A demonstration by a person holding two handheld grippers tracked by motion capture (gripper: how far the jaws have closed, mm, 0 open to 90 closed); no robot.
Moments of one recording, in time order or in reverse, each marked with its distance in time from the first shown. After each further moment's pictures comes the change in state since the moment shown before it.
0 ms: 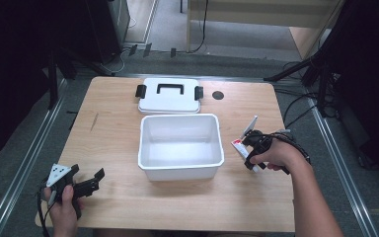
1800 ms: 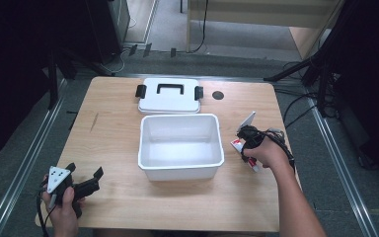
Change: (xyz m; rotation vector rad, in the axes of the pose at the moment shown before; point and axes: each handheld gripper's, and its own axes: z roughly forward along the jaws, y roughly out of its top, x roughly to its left) left arm -0.007 -0.003 -0.006 -0.119 0.077 0.059; right arm -0.008 0.026 0.025 -0.020 0.075 0.181
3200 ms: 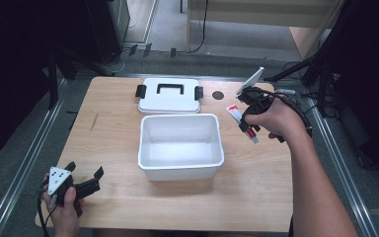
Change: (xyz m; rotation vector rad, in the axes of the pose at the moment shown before) left arm -0.001 0.000 0.000 -0.022 -0.020 0.018; right arm 0.021 0.023 -0.158 -0.147 0.039 -0.040
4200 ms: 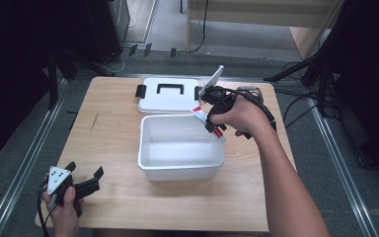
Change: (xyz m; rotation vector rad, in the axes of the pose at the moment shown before) left arm 0.001 0.000 0.000 0.007 -0.007 -0.009; right arm 0.076 0.042 0.011 -0.004 0.106 -0.154
